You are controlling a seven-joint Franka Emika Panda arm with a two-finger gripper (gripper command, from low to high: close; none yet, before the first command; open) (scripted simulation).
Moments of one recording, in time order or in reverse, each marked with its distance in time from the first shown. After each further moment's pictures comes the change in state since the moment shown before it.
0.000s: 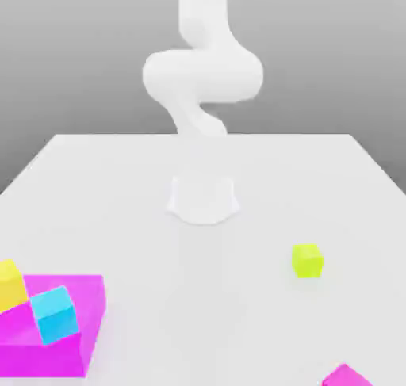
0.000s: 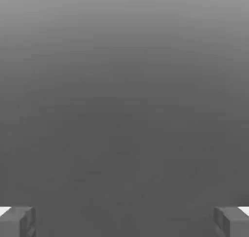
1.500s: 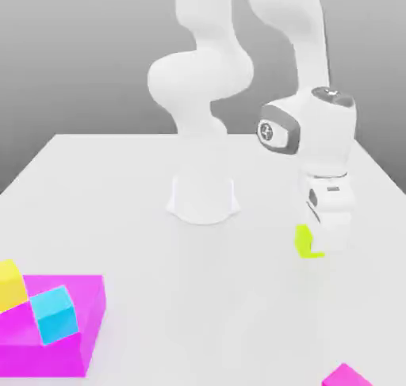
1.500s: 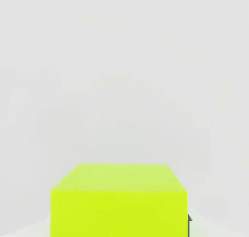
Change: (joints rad) arm 0.612 0.685 0.040 -0.596 -0.001 0.553 -0.831
